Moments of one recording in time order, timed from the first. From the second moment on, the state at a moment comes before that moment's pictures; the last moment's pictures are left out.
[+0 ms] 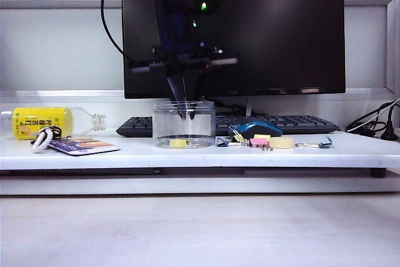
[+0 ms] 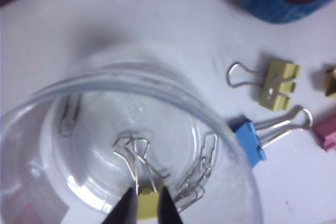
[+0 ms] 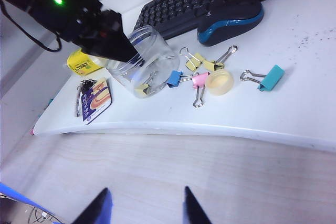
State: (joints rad) left arm -0.65 2.23 2.17 -1.24 -0.05 -0.27; right arm 0.03 0.08 0.22 -0.36 -0.60 0.48
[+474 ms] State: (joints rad) left arm -0.65 2.23 2.17 -1.23 -0.05 -0.31; right arm 0.03 0.08 0.22 -0.36 -0.60 0.48
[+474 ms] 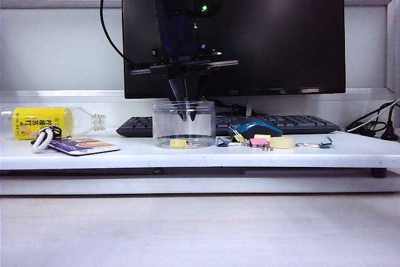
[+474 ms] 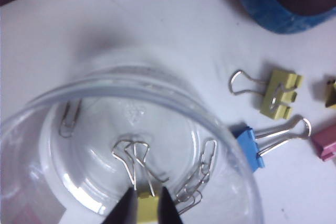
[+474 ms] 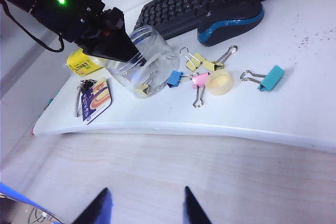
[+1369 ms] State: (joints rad) left arm -0.64 2.28 2.17 -1.24 -0.02 -0.34; right arm 0.03 0.08 0.22 -0.36 -0.60 0.48
